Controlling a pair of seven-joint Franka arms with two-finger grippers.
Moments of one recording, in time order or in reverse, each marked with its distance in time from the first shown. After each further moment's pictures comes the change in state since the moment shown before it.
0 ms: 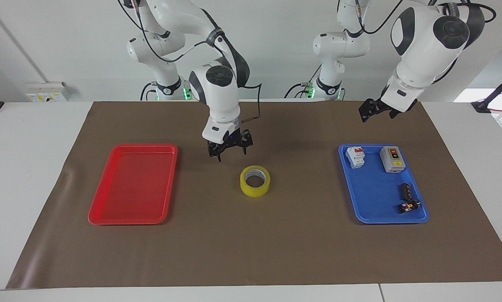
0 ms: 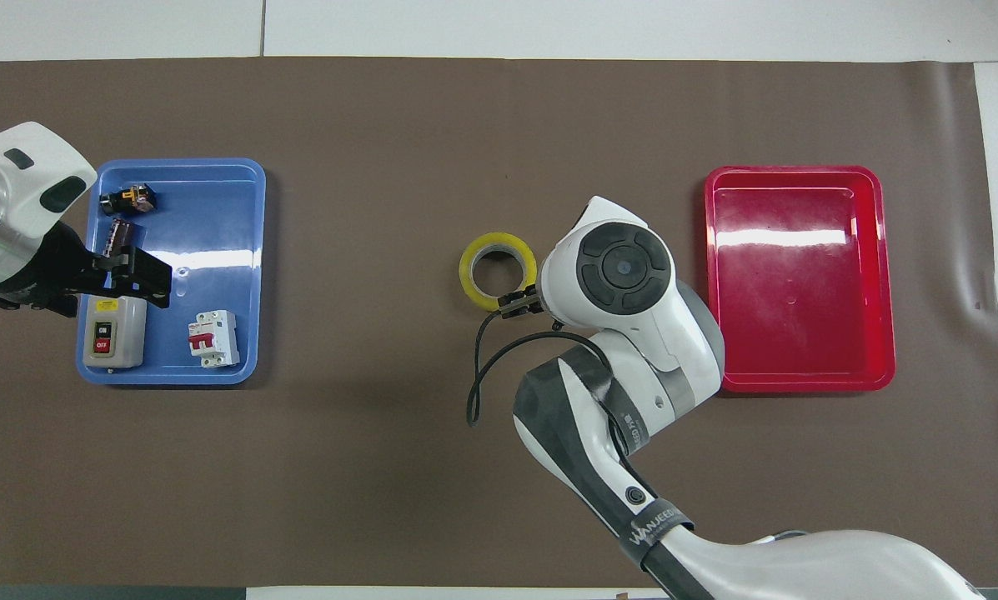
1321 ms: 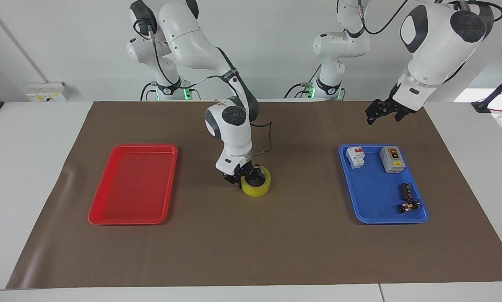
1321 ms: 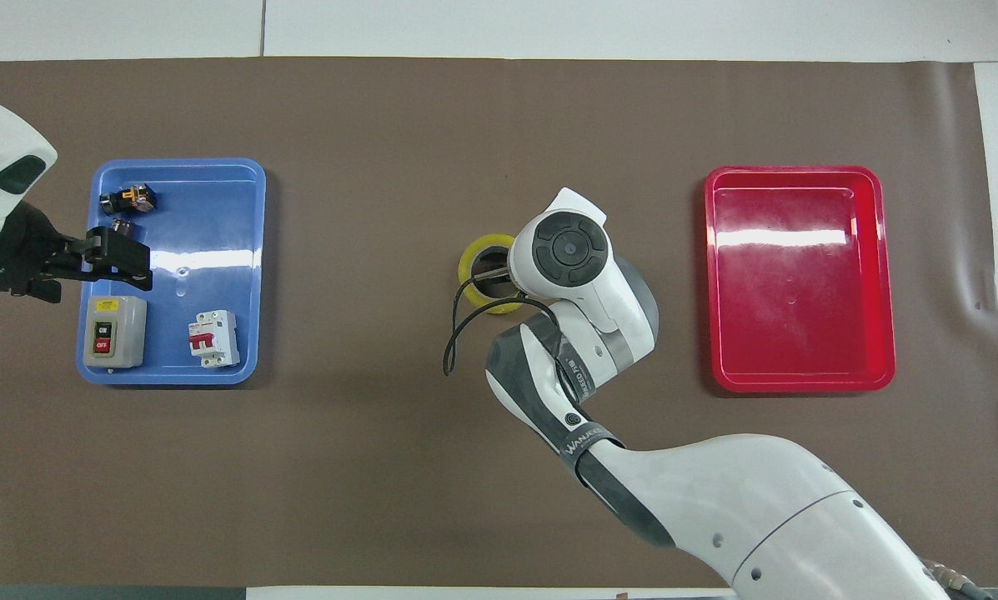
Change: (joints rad) left arm 0.025 0.004 0.007 0.037 -0.023 0.000 0.011; right arm 0.007 0.230 -0.008 0.121 -0.010 0.133 0.082
